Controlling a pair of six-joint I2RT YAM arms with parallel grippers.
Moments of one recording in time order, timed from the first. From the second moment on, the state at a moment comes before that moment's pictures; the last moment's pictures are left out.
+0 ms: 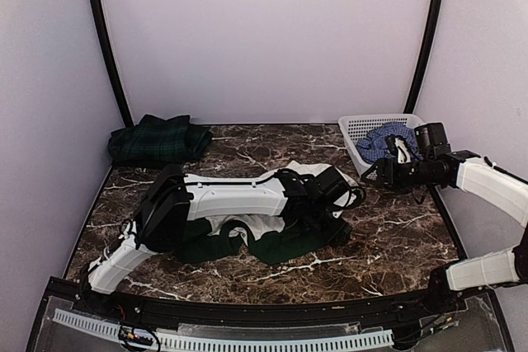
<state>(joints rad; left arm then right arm) -1.16 2.47 2.12 -0.59 0.13 -0.21 0.18 1.17 0.79 -0.47 -0.50 0.31</state>
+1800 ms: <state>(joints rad) -0.70 1.40 1.05 -0.50 0.13 -0.45 0.66 1.37 0.82 -0.43 -0.41 0.28</state>
